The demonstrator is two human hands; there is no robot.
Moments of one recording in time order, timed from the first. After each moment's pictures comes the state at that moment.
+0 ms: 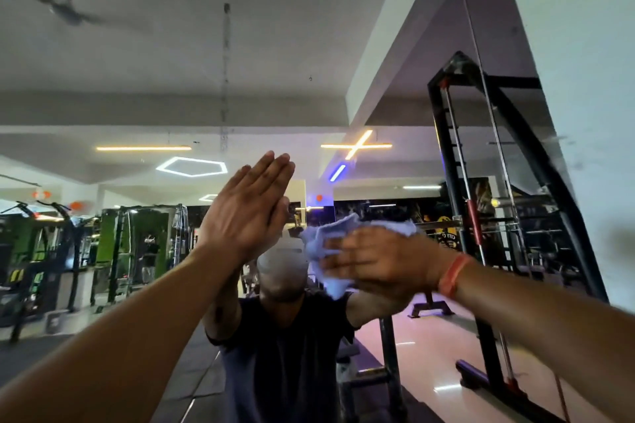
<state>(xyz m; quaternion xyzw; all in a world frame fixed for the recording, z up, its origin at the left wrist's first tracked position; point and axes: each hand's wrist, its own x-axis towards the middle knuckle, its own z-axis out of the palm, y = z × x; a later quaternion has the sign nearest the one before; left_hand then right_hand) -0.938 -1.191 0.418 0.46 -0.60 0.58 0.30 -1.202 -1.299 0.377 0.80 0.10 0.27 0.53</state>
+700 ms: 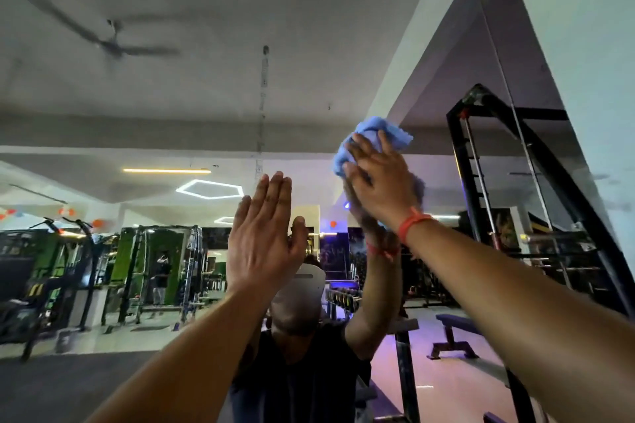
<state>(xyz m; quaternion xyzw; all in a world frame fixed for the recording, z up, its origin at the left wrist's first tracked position) -0.937 -1.184 0.417 0.55 -0.49 0.51 0.43 -1.132 -1.271 0.509 0.71 -0.16 0.61 0.32</state>
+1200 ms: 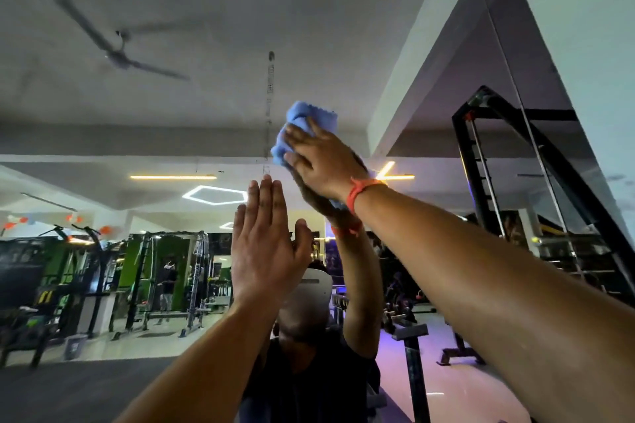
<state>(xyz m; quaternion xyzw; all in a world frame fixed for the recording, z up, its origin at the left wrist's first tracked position) -0.938 -1.185 0.417 0.56 -0.47 0.49 0.47 -1.057 -1.219 0.553 0.78 -0.12 0.51 0.33</state>
